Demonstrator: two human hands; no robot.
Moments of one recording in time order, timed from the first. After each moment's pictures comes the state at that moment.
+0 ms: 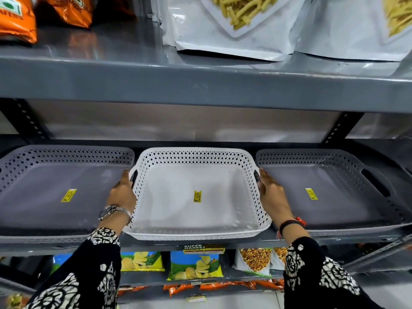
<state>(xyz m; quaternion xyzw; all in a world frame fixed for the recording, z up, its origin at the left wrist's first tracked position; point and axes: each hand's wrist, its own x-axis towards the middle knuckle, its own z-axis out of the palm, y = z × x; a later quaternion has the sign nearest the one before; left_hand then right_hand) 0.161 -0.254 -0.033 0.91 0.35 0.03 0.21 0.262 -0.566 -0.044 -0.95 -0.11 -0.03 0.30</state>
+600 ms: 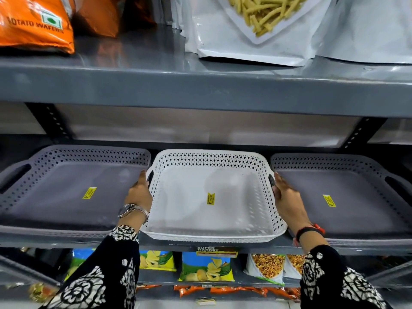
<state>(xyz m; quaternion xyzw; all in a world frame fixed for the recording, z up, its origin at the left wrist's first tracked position) 0.165 -0.247 -0.040 0.91 0.35 0.05 0.23 0.261 -0.567 -0.045 -0.94 -0.11 -0.04 0.30</state>
